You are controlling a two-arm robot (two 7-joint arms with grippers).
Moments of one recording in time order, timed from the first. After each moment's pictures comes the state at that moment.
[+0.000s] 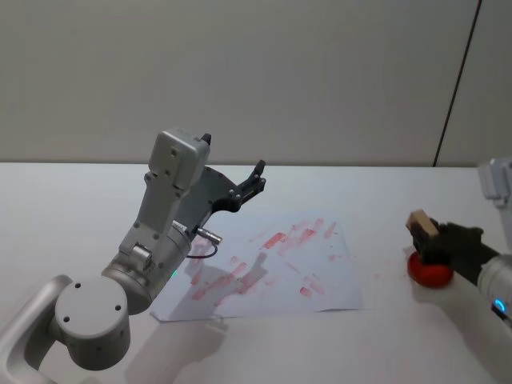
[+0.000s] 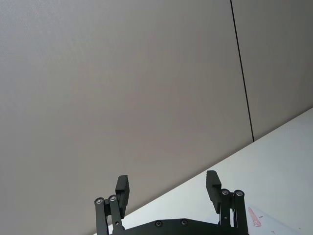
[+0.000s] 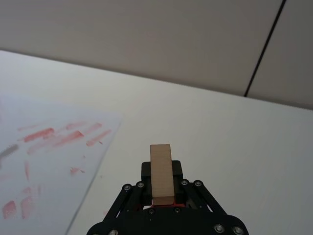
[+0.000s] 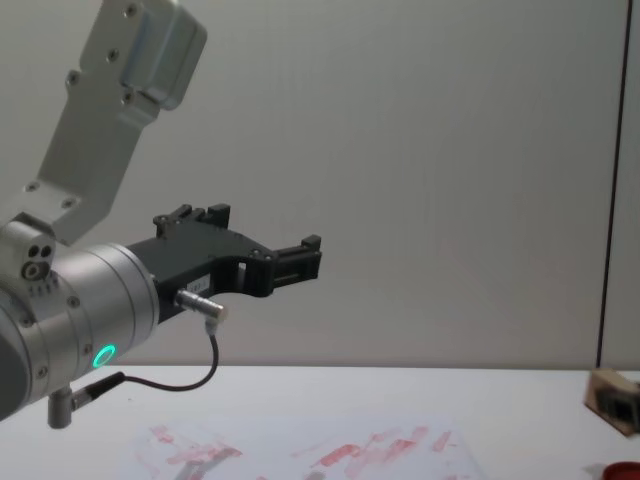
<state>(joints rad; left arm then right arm) -0.24 0.38 0.45 -1.63 -0.20 0.01 -0.01 0.10 0.33 -0.20 -1.62 0.29 0.43 0.14</state>
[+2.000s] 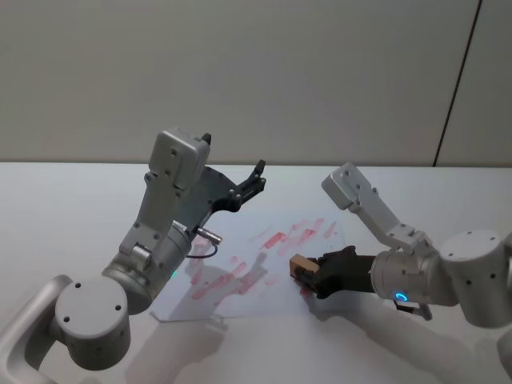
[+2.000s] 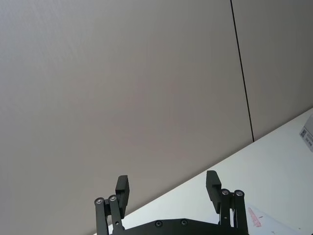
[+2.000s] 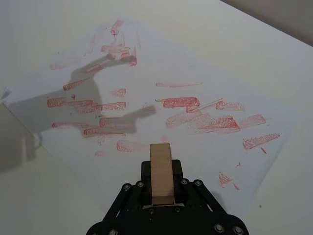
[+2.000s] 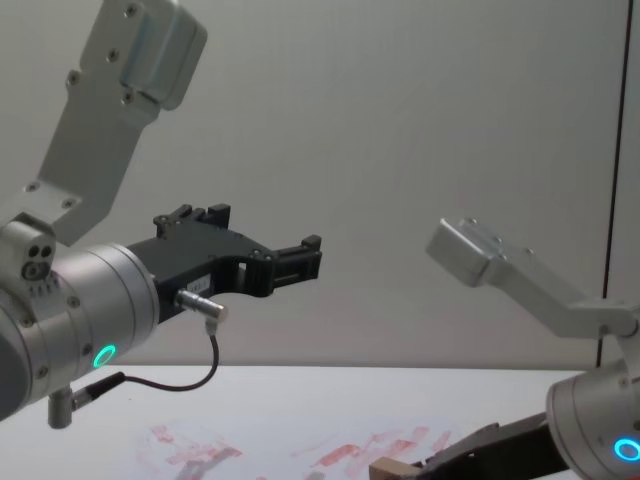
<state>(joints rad) -0.24 0.38 0.45 -1.63 -0.20 0.01 -0.01 0.35 0.19 -0.39 -1.40 -0.02 0.65 0.61</state>
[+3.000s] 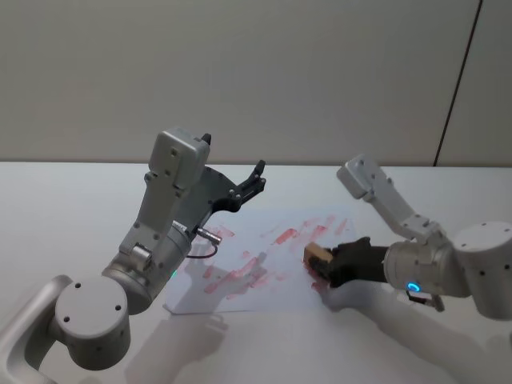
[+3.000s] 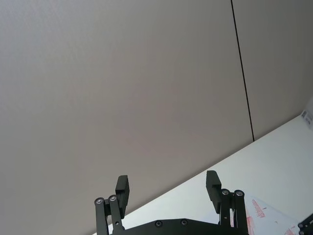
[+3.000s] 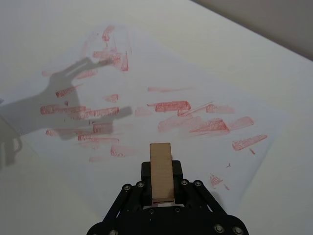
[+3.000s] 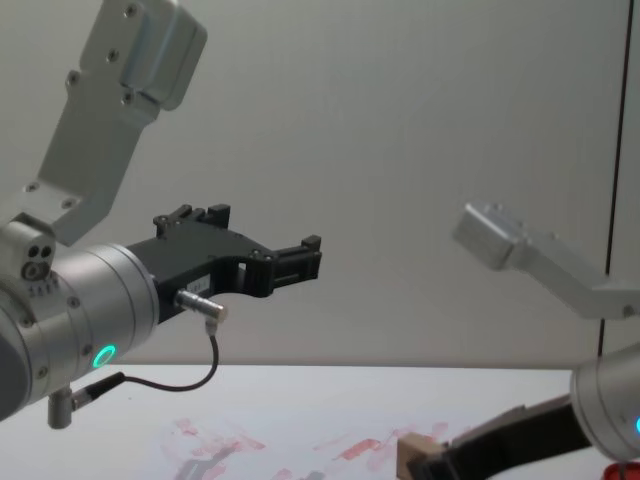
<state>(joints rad) -0.24 0.38 0.45 -1.63 -0.20 0.01 -0.01 0.36 0.20 -0.38 -1.41 0.00 0.68 0.58</state>
